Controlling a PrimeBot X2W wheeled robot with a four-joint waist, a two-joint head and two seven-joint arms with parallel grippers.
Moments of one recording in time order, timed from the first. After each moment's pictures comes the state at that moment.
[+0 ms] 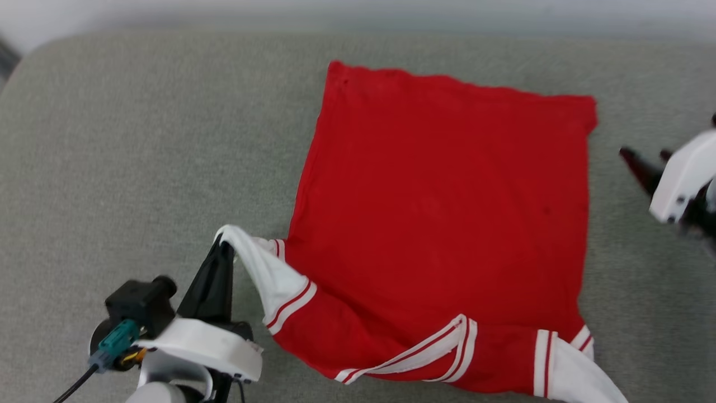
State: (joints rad) left arm -0.10 0.49 -0.46 -0.18 -0.68 0.33 -0.14; right arm -0.63 -0.31 -0.07 0.49 0.41 0.13 0.59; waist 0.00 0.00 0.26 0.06
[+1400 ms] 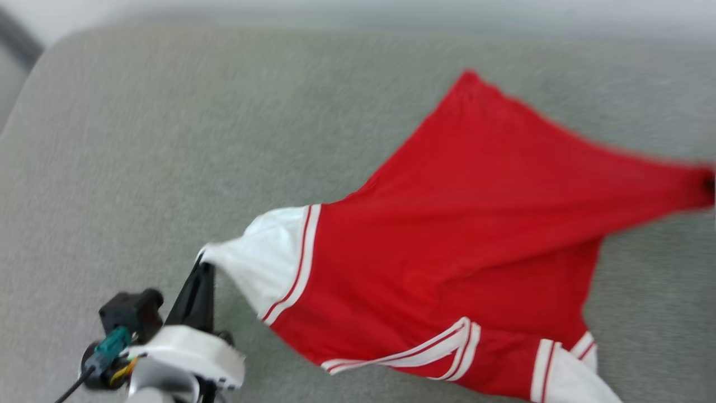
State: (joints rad) left arm -0.12 0.47 -0.45 -0.02 -0.72 0.31 -0.19; right arm -0.66 -0.53 0.03 0.37 0.40 0.13 0.99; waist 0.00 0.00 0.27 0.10
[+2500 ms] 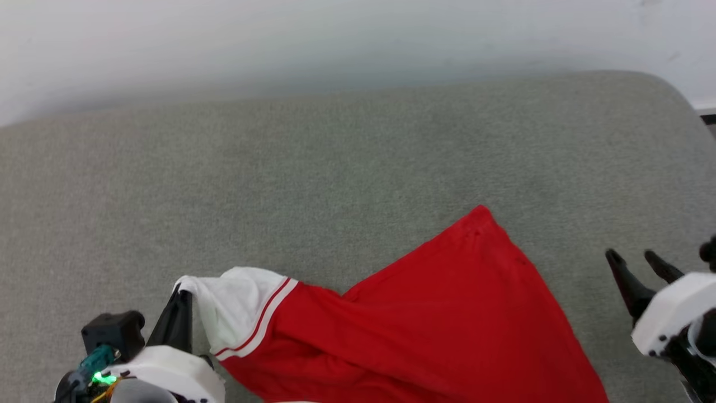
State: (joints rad) left arm -0.01 0.54 -0.43 -0.08 -0.74 0.39 -0.13; right arm -0.12 -0.28 -0.10 0.11 0.45 0.13 0.40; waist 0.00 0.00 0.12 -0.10
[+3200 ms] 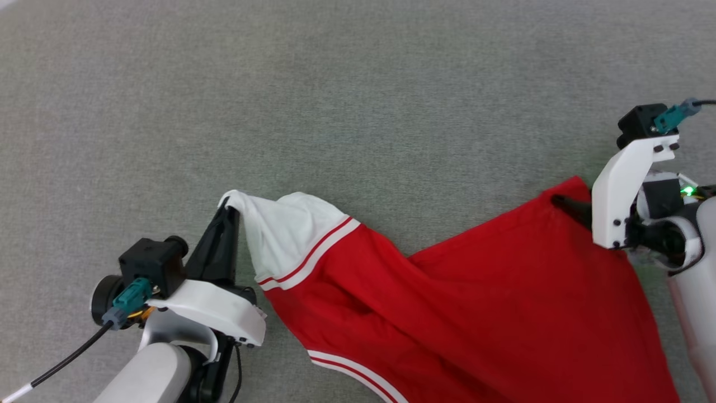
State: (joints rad) left arm -0.26 0.51 -0.51 -0.11 -0.64 0.33 -0.11; right arm -0.63 -0.32 0.17 0.44 0.50 0.13 0.85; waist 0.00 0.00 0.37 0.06
